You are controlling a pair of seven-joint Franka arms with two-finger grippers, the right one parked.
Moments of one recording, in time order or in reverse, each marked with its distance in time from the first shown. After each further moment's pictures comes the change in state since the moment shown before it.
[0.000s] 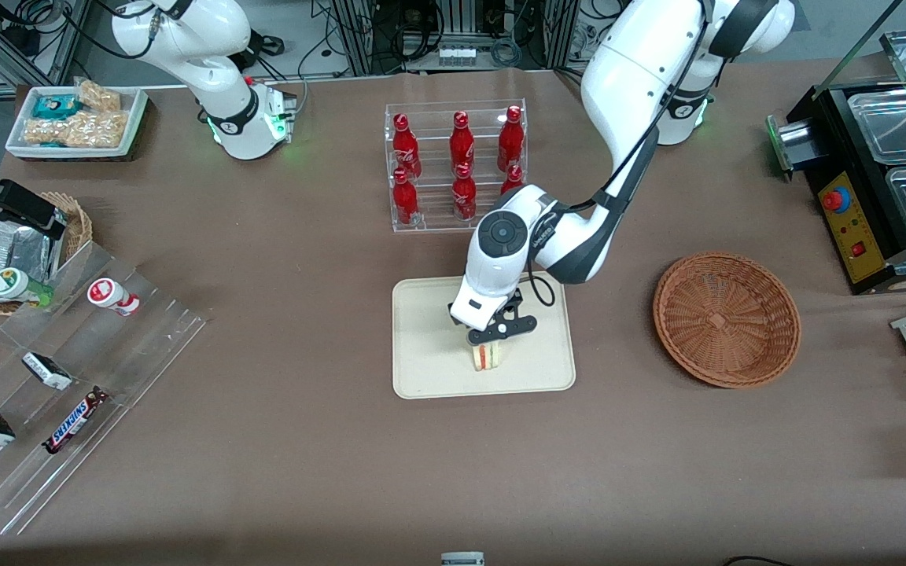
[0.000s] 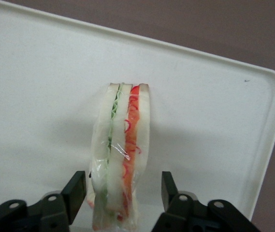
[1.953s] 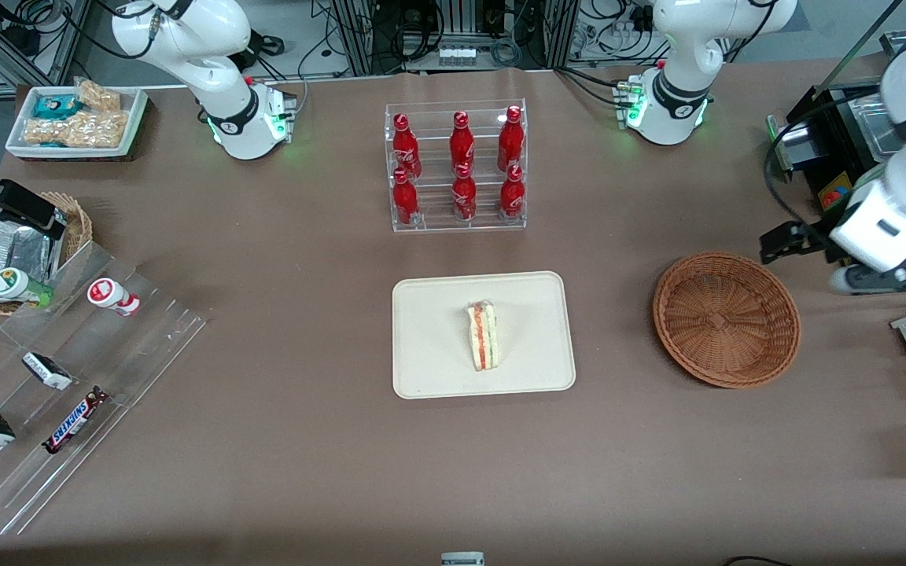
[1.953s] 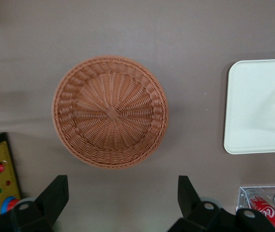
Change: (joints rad) arm 0.657 -0.636 0.032 -0.090 -0.015 -0.697 0.949
